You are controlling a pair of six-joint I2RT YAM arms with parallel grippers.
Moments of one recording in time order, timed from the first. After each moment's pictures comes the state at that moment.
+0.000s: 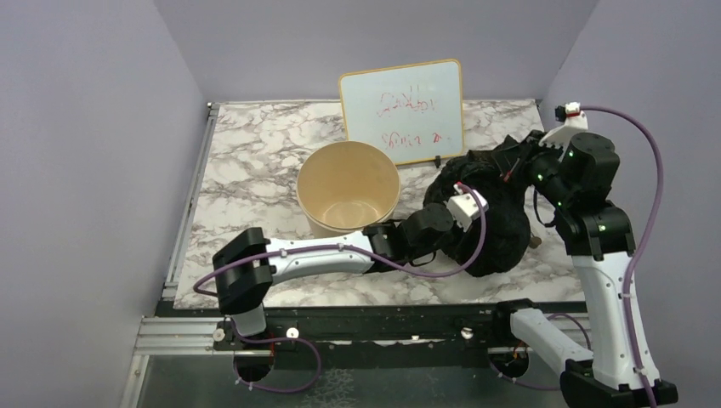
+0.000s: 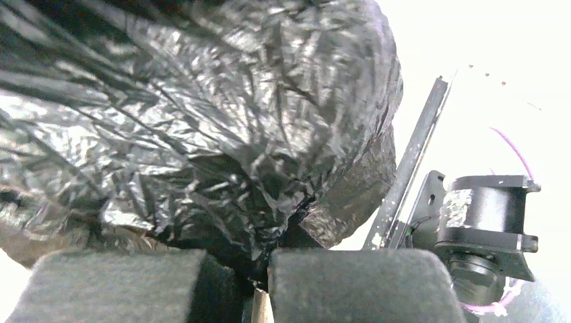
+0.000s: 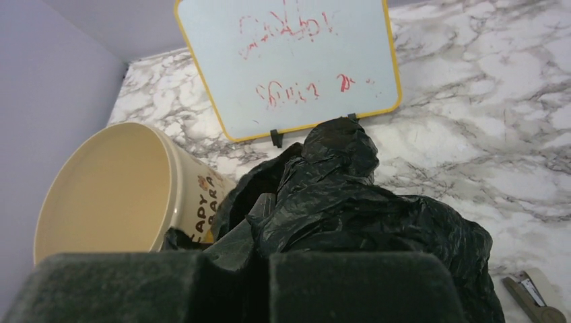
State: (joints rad) left arm -1.27 1.73 1.29 0.12 -0.18 -0.23; right arm 0.12 0.91 1.29 -0.67 -0.15 0.34
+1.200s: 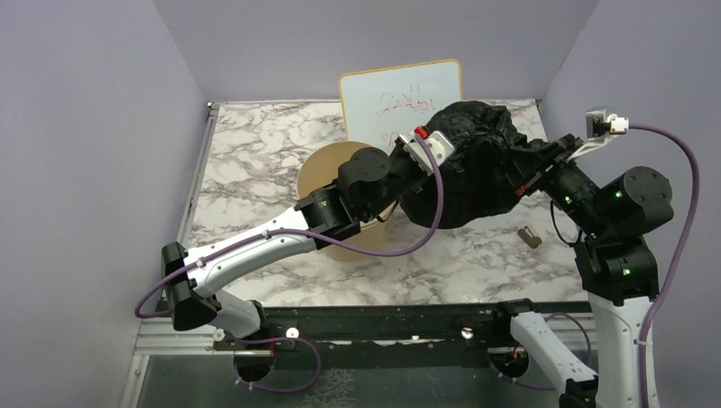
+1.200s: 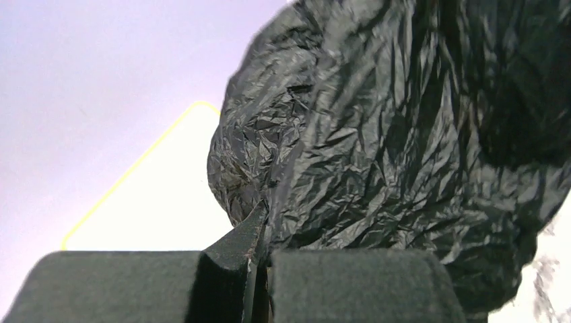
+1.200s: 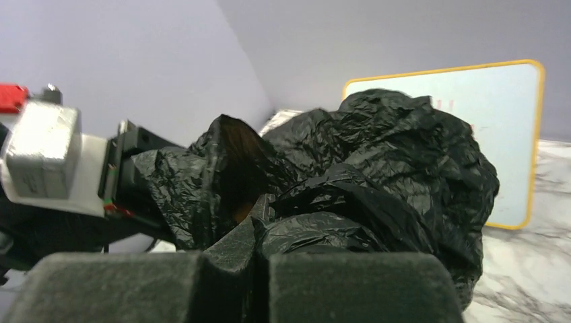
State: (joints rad) left arm -1.14 1.44 1.45 0.03 -0.28 0.29; right arm 0.12 0.75 1.34 -0.45 -0.48 0.41
